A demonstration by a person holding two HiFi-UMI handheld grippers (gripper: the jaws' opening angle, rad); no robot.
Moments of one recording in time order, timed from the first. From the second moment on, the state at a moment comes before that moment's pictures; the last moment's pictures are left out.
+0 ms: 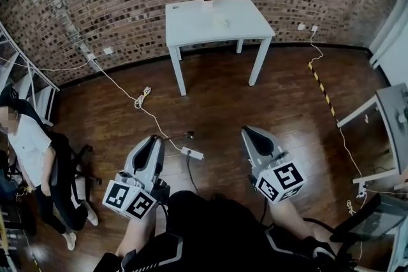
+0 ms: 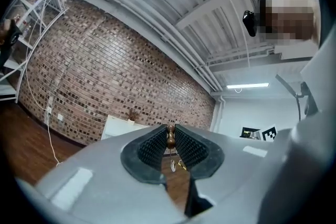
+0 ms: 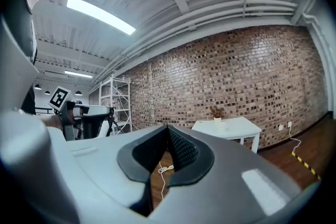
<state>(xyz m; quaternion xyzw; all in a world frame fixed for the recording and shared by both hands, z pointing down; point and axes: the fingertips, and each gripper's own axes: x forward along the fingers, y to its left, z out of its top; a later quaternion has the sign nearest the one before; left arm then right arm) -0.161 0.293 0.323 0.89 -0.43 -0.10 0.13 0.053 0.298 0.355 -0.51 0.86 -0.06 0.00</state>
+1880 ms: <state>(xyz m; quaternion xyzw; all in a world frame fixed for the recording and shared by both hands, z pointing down) 0.135 -0.127 0.332 0.90 -0.39 -0.07 0.17 0.345 -0.106 0.360 -0.55 0.83 -0.07 0.01</state>
